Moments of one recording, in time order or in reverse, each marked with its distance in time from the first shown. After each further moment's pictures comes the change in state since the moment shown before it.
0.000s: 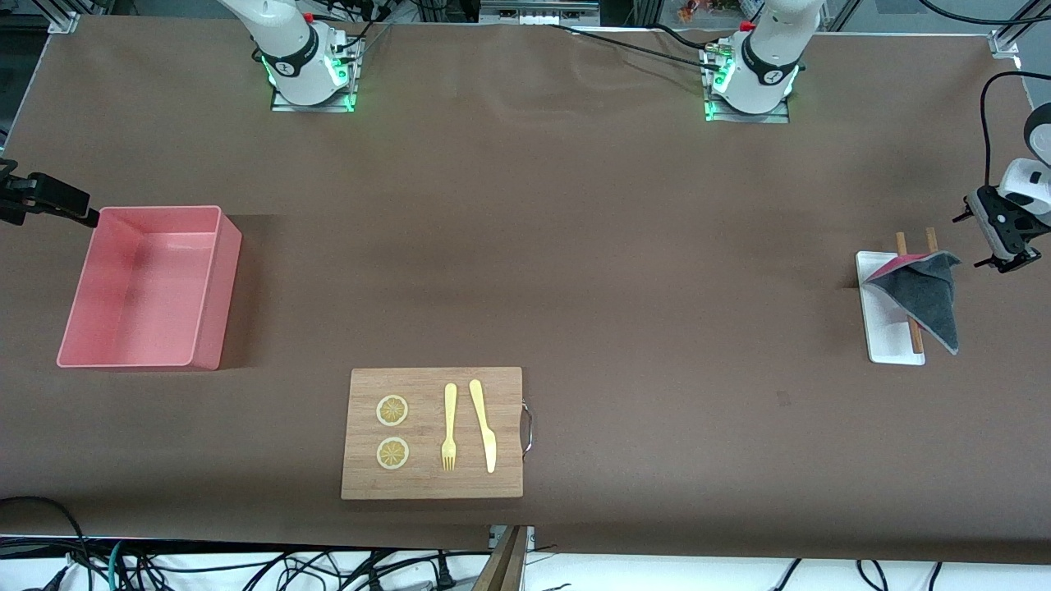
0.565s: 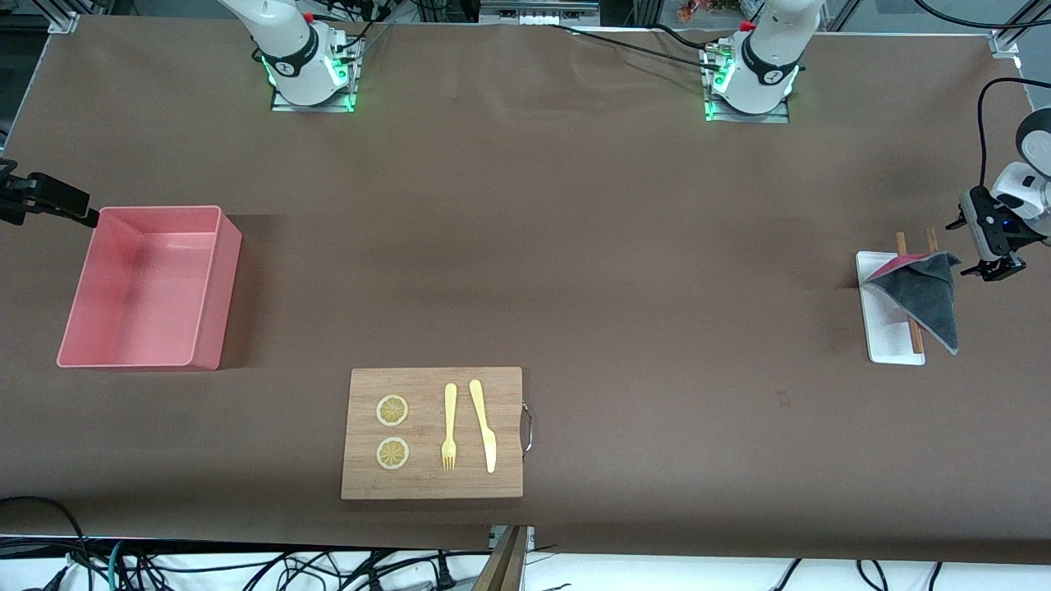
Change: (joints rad) left arm 0.000 0.011 -0.033 0.005 -0.029 0.000 0.129; right arm 0.000 0.000 0.000 0.000 0.000 0.000 0.000
